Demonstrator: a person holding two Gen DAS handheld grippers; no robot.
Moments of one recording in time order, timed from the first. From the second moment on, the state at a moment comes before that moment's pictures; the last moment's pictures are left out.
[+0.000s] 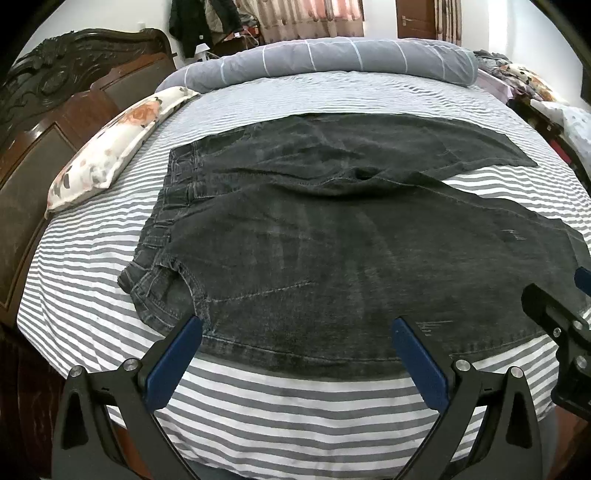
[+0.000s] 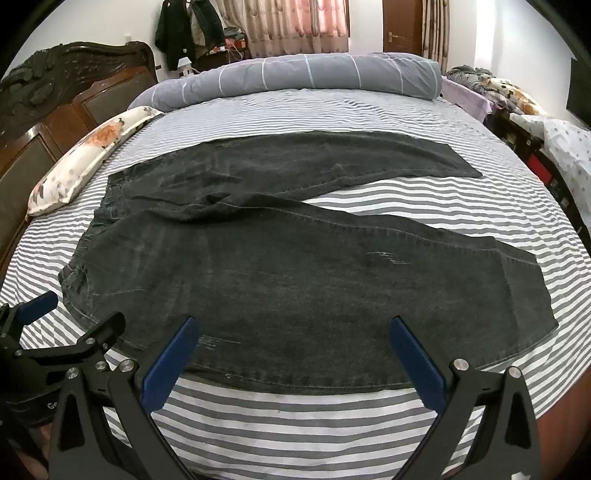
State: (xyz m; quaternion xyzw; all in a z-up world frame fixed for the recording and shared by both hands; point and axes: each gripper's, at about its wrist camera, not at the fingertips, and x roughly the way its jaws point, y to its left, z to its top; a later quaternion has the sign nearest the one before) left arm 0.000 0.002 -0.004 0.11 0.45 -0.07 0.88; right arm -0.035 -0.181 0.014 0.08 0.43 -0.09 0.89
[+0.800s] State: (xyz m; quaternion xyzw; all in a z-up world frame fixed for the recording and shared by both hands) left arm 0.063 0.060 -0.002 0.07 0.46 -0.06 0.88; right arm -0.021 -0.190 0.009 0.10 0.42 -0.03 0.90
